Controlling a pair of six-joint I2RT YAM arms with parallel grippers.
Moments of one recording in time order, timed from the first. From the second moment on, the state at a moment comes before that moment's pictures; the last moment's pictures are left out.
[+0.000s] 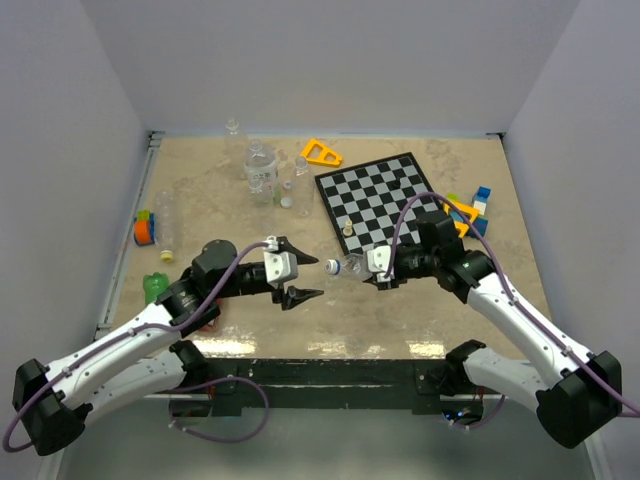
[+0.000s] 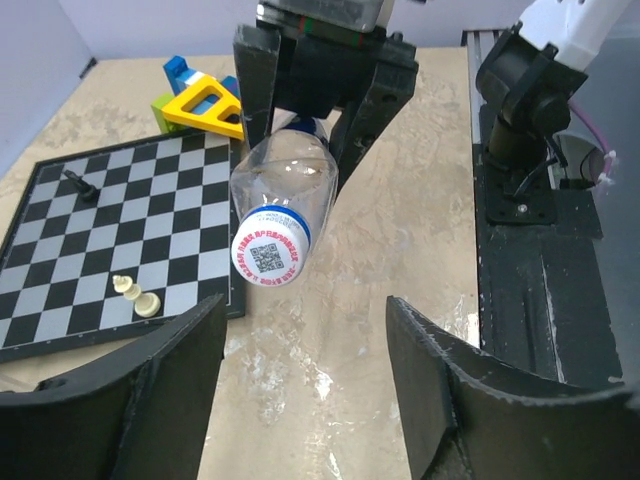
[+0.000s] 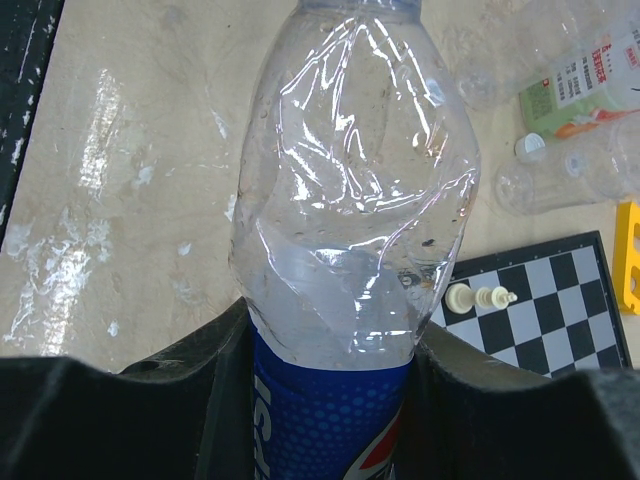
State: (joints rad) left arm -0.81 0.78 0.62 0.06 0.53 0.20; right arm 0.49 1.01 0.78 -0.49 -0.78 -1.02
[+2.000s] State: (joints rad) left arm -0.83 0.90 0.72 -0.09 0.18 -1.09; right arm 0.50 1.01 0.76 -0.46 -0.79 -1.02
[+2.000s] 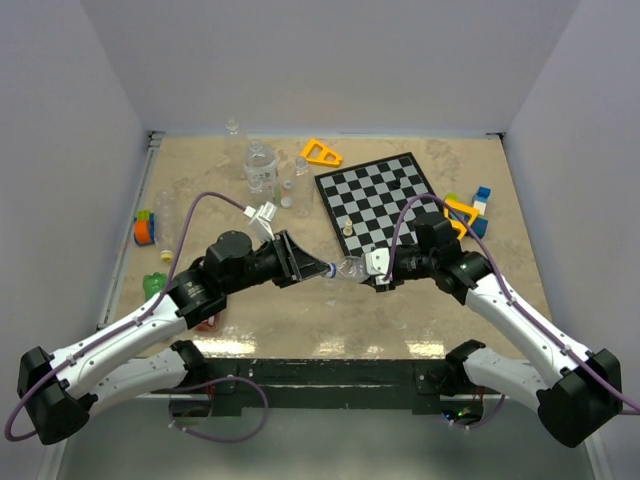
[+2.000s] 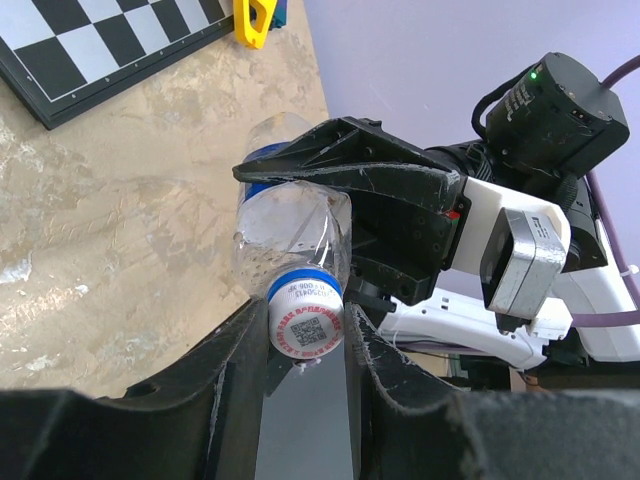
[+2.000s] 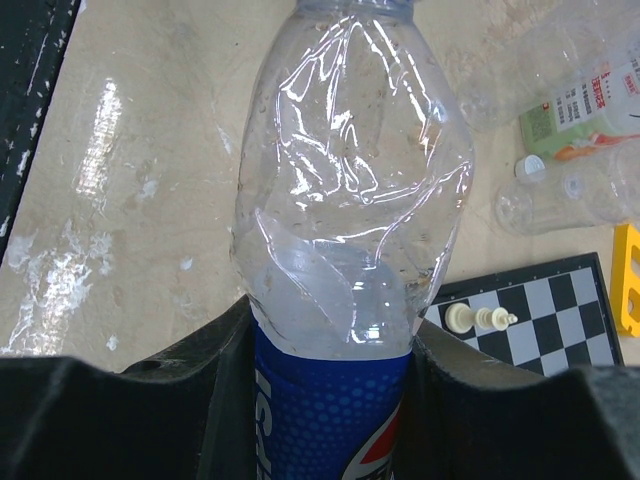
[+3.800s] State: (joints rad) left arm -0.81 0.84 0.80 -0.24 0.45 0.42; right arm 0.49 1.04 0.76 -0.52 -0.78 -1.06
